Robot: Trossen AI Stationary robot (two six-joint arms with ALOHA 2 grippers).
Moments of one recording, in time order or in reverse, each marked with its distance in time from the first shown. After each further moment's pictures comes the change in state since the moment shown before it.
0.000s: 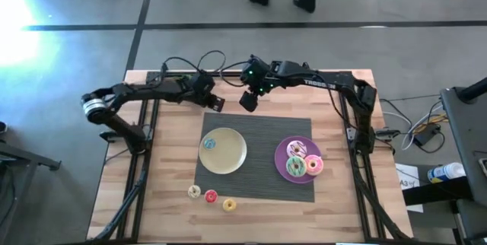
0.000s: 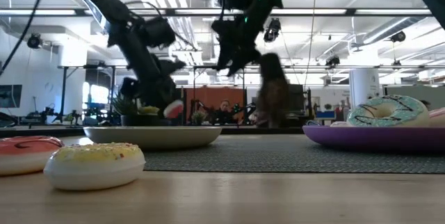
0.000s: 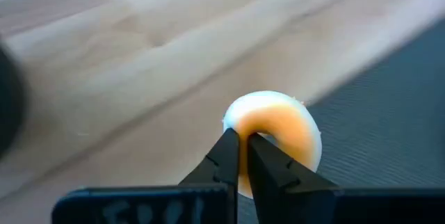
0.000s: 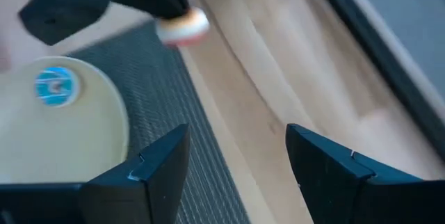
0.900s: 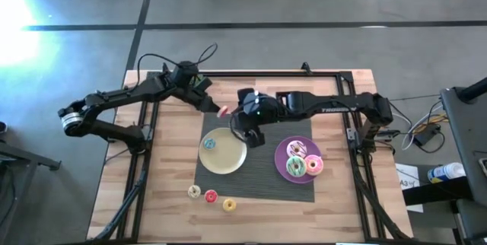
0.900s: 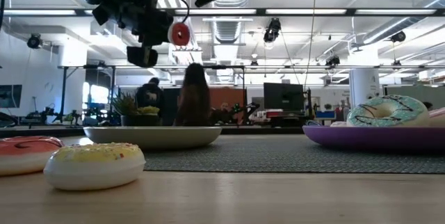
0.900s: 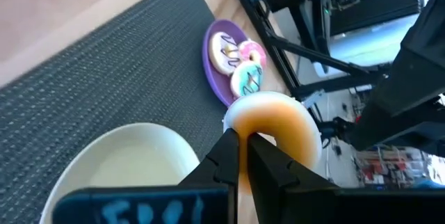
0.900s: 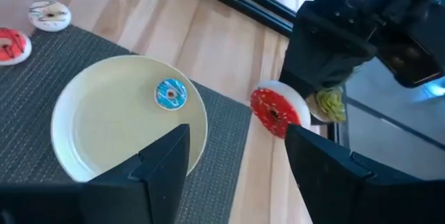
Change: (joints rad) left arm -0.014 -0.252 0.030 0.001 0.633 -0.114; right arm 0.368 -0.138 0.000 0.102 0.186 -0.554
